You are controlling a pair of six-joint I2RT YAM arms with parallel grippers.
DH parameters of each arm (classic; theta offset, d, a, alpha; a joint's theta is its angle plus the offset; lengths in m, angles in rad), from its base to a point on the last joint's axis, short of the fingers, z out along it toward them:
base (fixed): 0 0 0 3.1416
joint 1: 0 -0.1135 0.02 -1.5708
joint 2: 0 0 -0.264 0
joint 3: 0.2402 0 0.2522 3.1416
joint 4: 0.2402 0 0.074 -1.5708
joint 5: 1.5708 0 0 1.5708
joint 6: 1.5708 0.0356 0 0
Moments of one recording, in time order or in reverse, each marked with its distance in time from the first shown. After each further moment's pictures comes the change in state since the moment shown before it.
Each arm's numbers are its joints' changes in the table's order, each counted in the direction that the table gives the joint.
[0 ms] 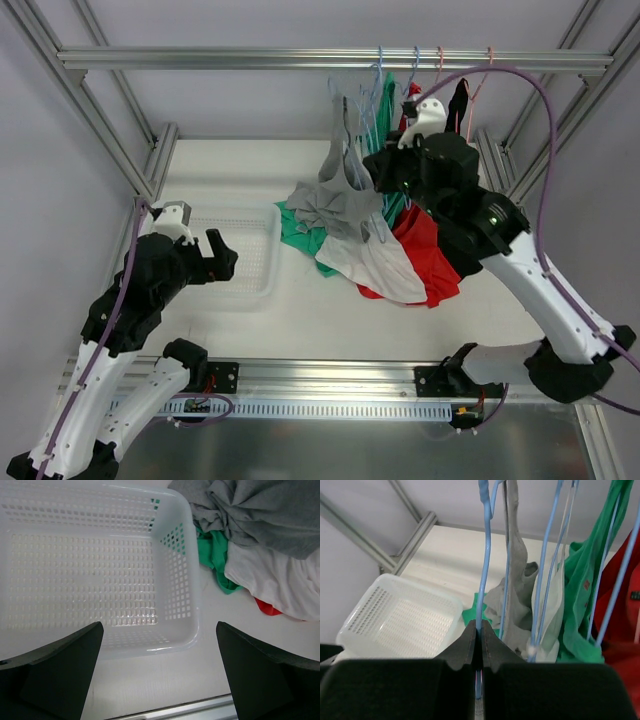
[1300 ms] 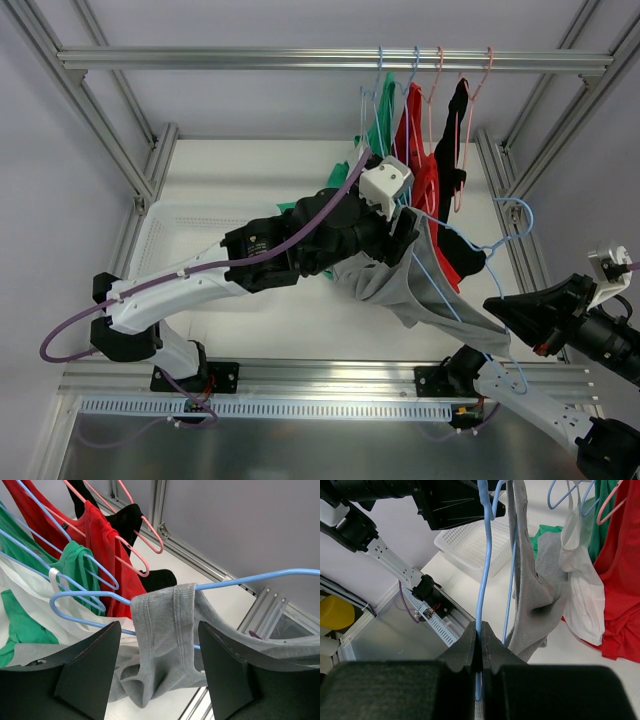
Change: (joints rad) left arm 0.932 -0.946 0.913 -0.323 -0.239 0.183; right arm 0.002 0.817 -0.051 0.682 -0.395 0.097
